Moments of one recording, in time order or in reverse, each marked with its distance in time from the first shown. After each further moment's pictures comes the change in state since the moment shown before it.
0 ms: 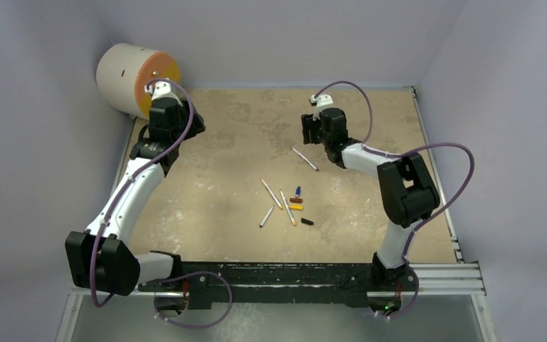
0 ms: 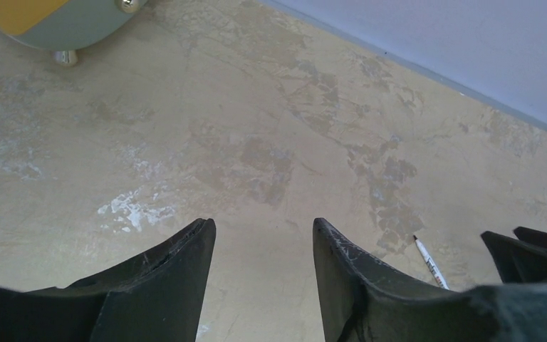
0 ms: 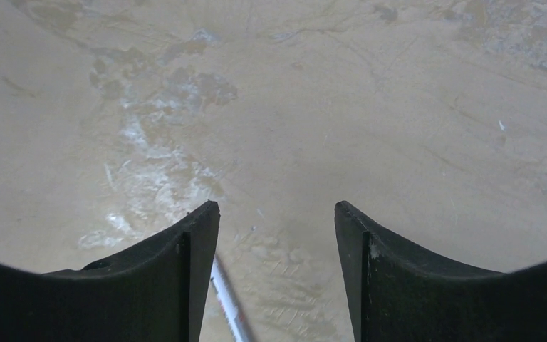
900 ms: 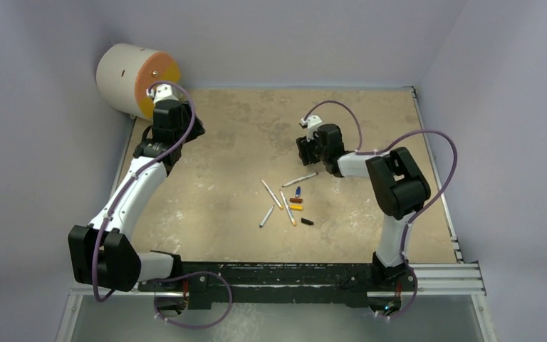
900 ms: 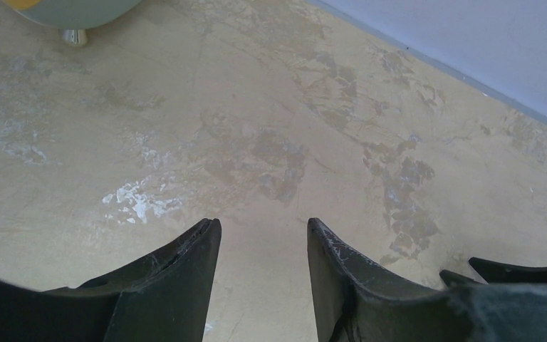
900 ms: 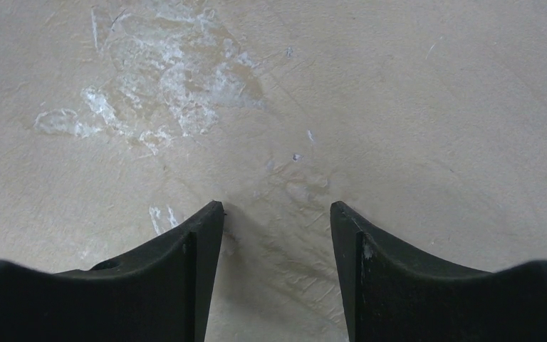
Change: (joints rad) left arm 0.000 0.027 -0.024 0.014 -0.031 -0.033; right arm -0.002 0.148 -0.073 0.048 -0.181 -0.148
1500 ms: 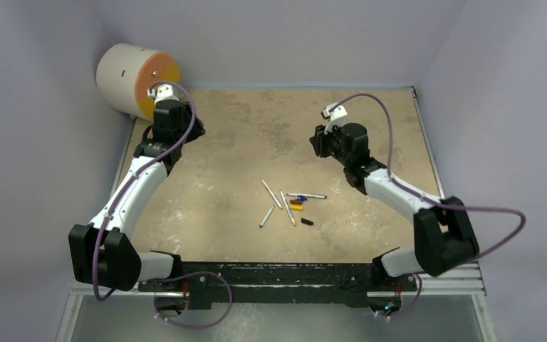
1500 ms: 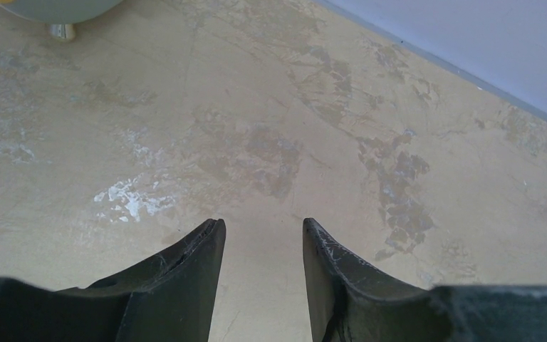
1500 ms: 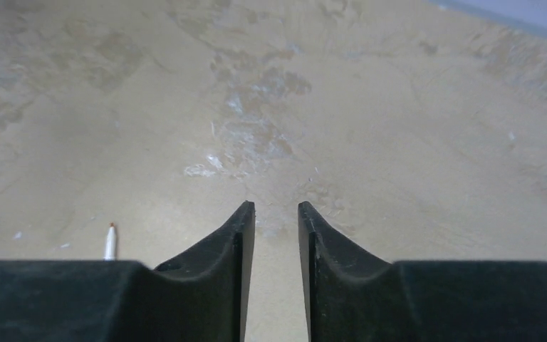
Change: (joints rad) left arm 0.000 0.004 0.000 0.000 0.016 -0.002; right arm 0.010 -0.455 -0.172 -0.019 -0.002 0.105
